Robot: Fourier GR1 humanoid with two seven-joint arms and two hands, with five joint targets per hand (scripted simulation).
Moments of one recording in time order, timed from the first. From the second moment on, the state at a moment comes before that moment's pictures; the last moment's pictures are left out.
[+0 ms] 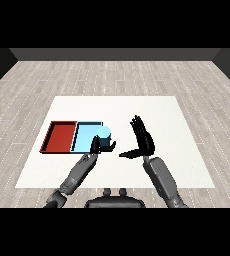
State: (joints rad) left arm -0.45 0.03 -0.39 -0.92 0.21 0.42 -0.42; right arm -0.26 -0.10 0.33 -1.63 -0.34 -0.16 -0.20
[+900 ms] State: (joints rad) left arm -0.57 0.24 -0.16 -0.64 0.19 0.37 -0.27; right arm -0.04 -0.21 0.09 -1.79 -0.42 -0.09 -0.23
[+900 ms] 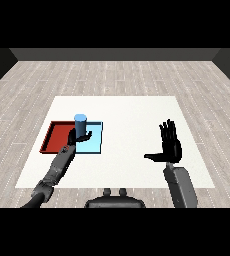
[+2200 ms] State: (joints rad) left arm -0.84 0.20 -0.16 -0.06 0.02 0.35 -0.07; right arm -0.10 -0.16 0.03 -1.57 -0.42 -0.05 -0.31
